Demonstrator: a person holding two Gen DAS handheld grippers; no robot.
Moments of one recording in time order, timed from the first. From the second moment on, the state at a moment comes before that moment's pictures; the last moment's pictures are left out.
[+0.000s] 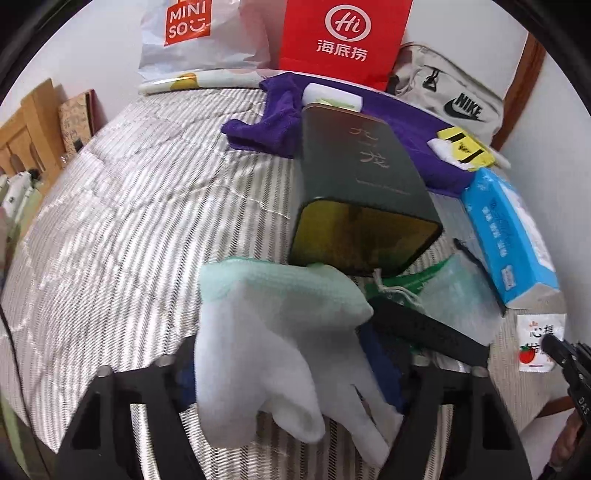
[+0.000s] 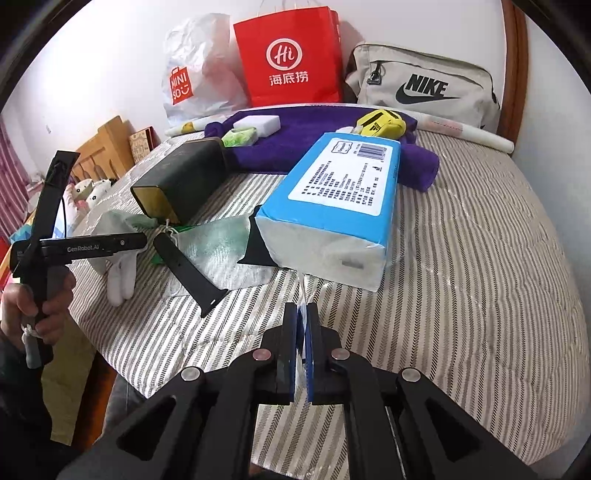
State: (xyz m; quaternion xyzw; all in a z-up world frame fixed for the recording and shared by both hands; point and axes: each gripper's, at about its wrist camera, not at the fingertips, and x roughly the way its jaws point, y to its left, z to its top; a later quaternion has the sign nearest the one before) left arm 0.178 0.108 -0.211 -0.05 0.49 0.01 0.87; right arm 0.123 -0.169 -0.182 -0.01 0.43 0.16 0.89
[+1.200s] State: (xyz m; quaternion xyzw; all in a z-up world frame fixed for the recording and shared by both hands) left arm 0.160 0.115 -0.101 -0.08 0.42 -0.04 0.90; right arm 0.127 -0.160 -0.088 -0.03 0.34 0.19 0.92
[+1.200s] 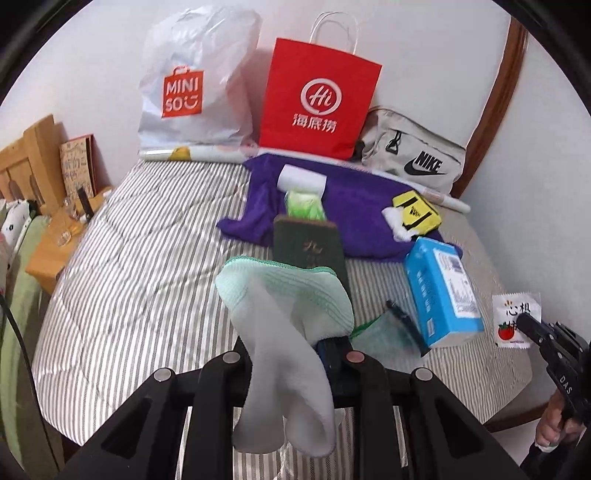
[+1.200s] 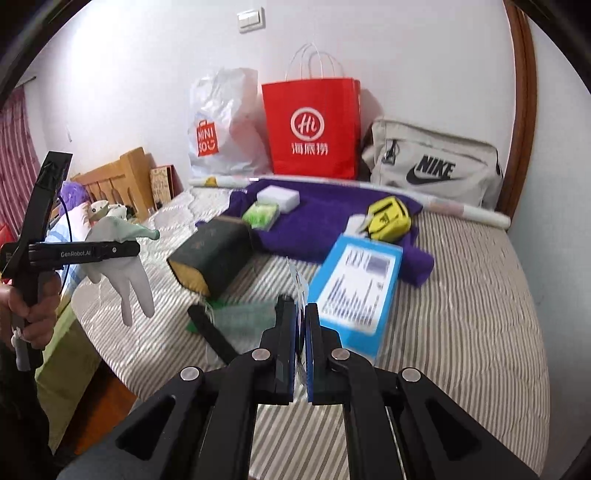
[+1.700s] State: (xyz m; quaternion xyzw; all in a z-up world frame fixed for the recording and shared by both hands) left arm 0.221 0.107 -0.079 -0.09 0.42 -0.07 0.90; right arm 0.193 -0.162 -0.065 -0.01 0.33 0.20 0.92
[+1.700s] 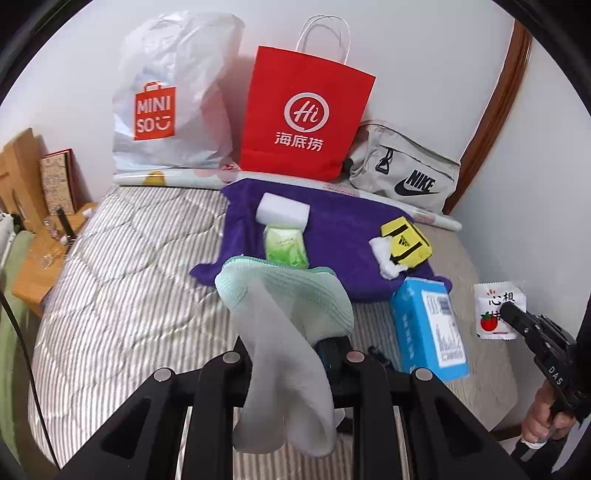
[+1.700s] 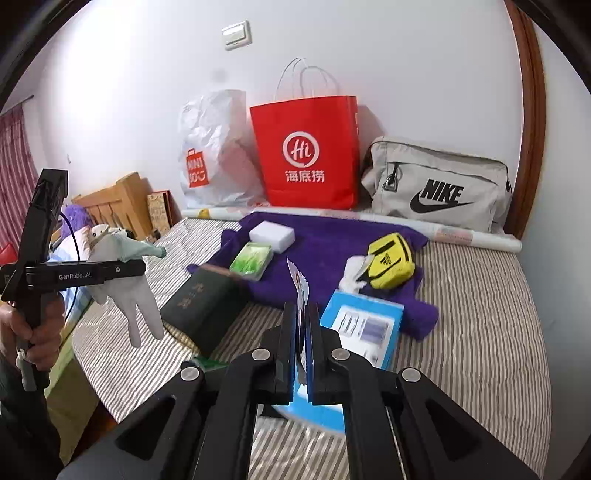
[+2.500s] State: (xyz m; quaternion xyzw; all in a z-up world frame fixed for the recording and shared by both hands) left arm 0.334 0.069 -0.089 -0.08 0.43 -0.10 0.89; right arm 0.300 -0.164 -0.078 0.00 0.34 0.19 0.92
